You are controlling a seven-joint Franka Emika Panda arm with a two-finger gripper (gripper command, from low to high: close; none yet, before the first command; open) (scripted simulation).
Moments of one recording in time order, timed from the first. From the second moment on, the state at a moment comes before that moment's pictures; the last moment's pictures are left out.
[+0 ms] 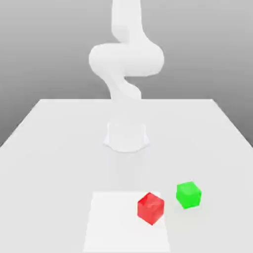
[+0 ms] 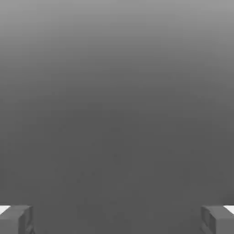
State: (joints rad) arm 0.02 -0.71 0.01 -2.35 -0.03 2.35 0.75
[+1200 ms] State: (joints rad) arm 0.15 0.20 0.01 -2.71 0.00 2.92 0.11
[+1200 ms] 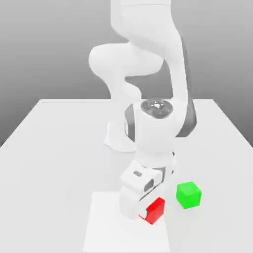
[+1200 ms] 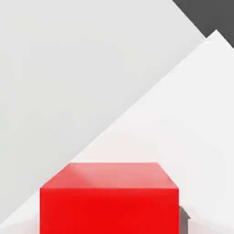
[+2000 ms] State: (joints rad) arm 0.29 -0.07 0.21 -2.81 0.02 2.74 0.98
